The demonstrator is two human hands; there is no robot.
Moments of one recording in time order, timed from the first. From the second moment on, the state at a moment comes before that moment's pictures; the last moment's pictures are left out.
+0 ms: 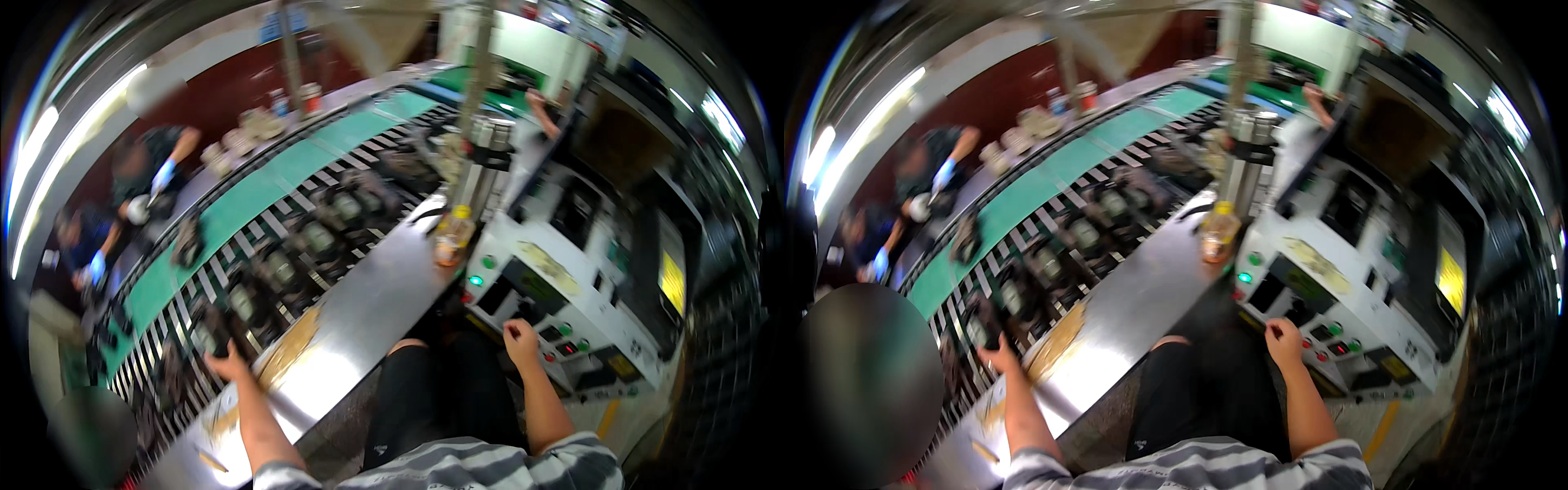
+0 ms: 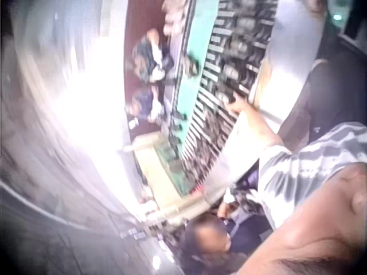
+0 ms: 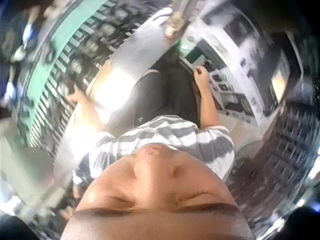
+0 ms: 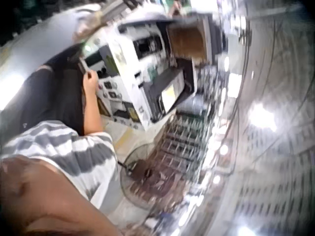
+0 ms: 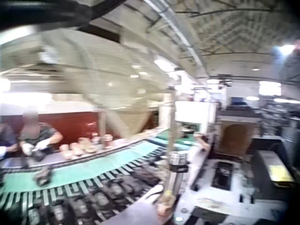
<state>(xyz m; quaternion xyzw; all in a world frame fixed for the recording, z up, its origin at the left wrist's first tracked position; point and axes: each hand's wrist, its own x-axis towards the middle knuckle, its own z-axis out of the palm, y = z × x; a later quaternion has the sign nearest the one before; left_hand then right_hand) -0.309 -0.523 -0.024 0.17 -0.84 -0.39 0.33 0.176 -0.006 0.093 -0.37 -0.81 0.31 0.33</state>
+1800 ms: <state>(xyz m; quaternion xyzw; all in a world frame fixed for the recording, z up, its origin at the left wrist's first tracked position) -0.156 -0.452 -0.017 0.12 -0.95 -0.13 0.26 0.395 -0.089 -0.108 -0.62 -0.72 0.30 -0.08</state>
